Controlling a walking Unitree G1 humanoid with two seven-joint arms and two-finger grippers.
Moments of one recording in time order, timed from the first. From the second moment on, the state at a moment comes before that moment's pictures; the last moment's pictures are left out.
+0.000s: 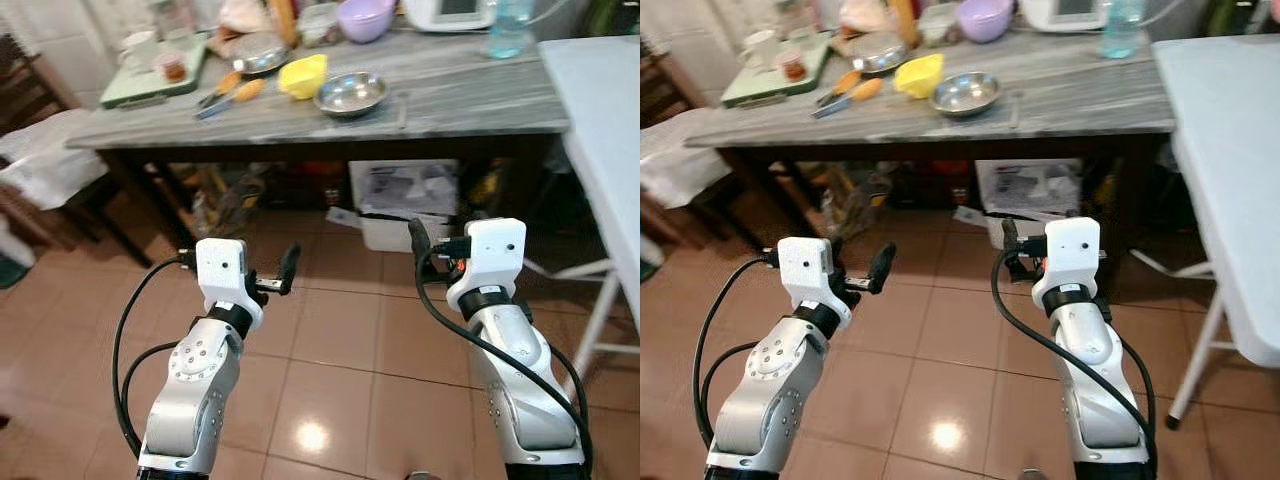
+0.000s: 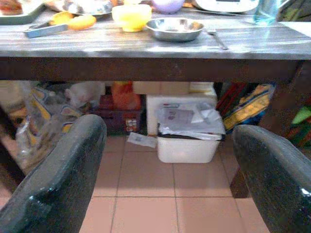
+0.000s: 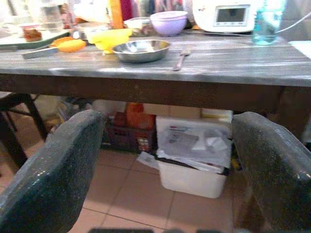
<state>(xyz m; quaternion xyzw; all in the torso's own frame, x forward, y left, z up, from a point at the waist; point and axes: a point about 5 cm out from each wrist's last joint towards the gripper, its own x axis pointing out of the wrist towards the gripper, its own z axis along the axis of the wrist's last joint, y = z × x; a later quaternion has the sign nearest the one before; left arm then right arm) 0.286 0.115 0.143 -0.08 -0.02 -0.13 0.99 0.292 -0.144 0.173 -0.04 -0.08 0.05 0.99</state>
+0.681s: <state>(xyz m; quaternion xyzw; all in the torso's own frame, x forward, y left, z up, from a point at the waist) 0.296 0.108 0.141 -0.10 -0.04 -0.11 0.99 0.309 -0.147 0.172 -0.09 -0.07 0.07 0.99</state>
